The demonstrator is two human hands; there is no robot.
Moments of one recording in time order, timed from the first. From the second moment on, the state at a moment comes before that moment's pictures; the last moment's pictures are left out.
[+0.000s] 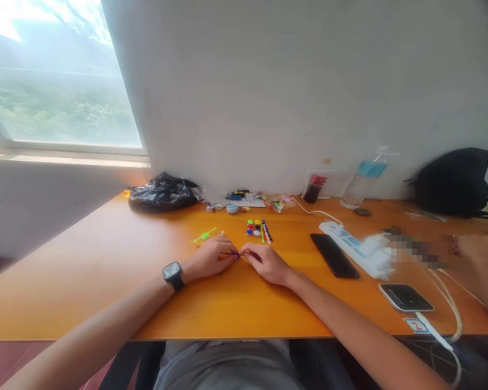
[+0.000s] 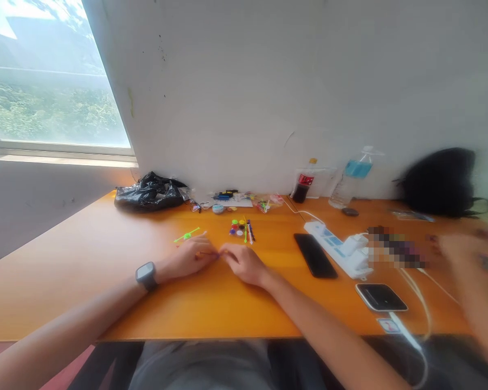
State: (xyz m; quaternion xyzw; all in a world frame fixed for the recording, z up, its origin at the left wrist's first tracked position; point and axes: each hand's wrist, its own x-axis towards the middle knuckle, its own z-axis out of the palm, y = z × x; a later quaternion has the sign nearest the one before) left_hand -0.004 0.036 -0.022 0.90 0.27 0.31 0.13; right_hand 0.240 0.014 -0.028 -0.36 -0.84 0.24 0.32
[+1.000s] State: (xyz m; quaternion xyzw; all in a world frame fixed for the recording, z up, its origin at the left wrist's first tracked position) left_hand -0.007 0.032 -0.017 0.90 0.29 0.28 0.18; right_hand 0.244 0.010 -0.023 -0.39 -0.86 0.21 0.24
